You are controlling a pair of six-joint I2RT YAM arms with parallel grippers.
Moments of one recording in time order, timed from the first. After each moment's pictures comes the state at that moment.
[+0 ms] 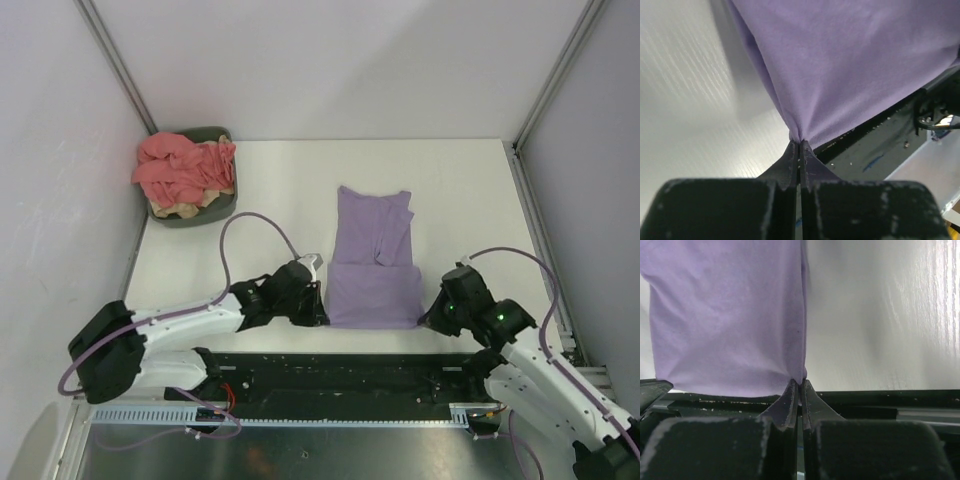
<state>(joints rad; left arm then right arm) -0.94 1.26 0.61 -0.21 0.11 -0.81 0.53 0.68 0.51 -0.82 0.01 0.94</state>
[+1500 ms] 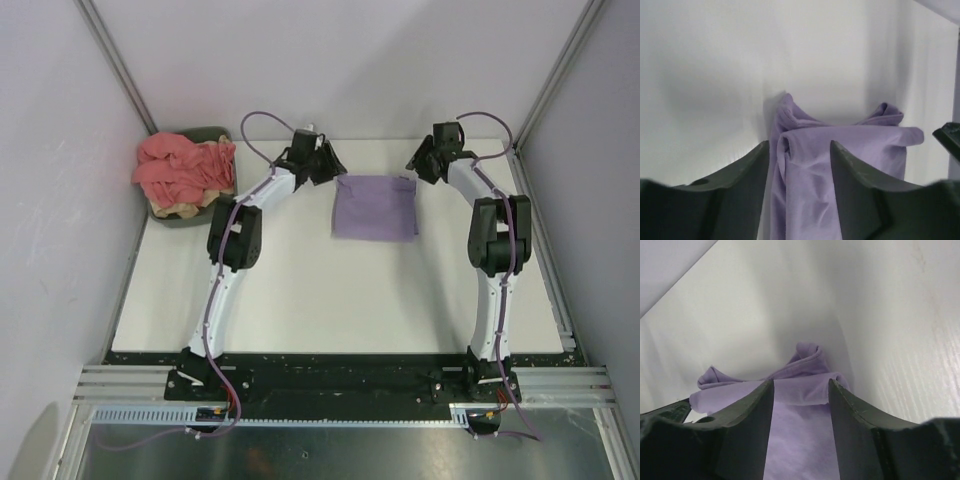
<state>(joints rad) -0.39 2.56 2.18 -0.24 0.20 -0.71 0.10 2.23 1.83 -0.32 -0.03 0.68</state>
